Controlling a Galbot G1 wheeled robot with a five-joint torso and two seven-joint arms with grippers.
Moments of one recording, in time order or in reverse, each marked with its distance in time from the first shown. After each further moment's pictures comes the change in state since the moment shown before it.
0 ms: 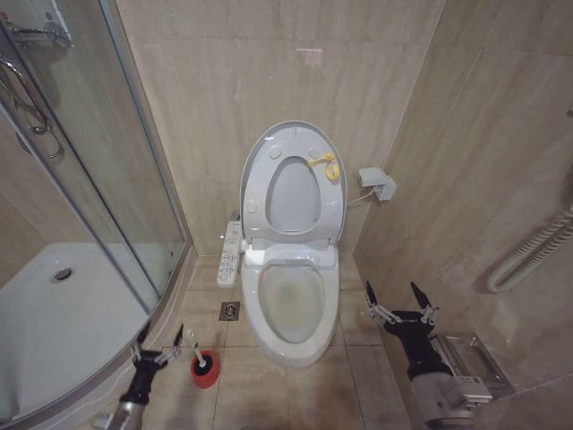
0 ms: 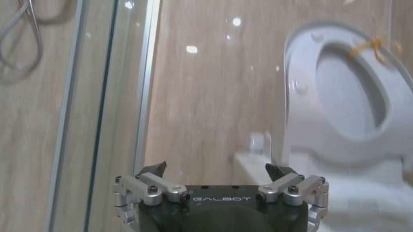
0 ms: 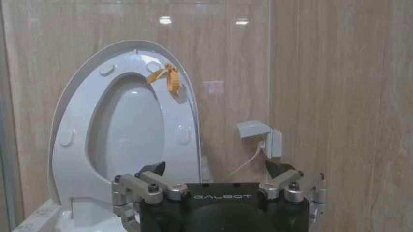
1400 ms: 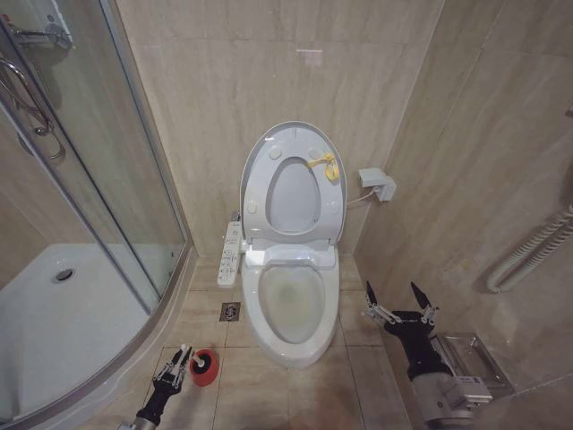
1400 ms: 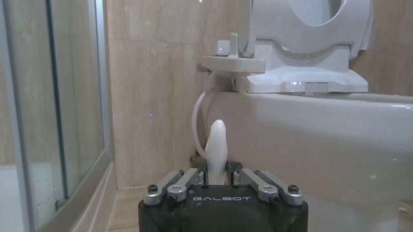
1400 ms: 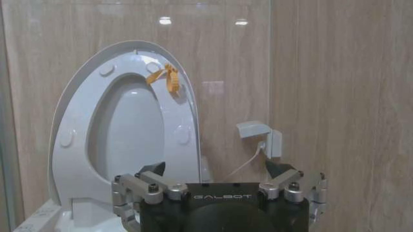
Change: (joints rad) left arm -0.302 -0.018 0.111 0.780 0.061 -0.151 0.305; right arm 0.000 0.000 0.000 0.000 0.000 0.000 0.000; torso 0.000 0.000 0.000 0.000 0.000
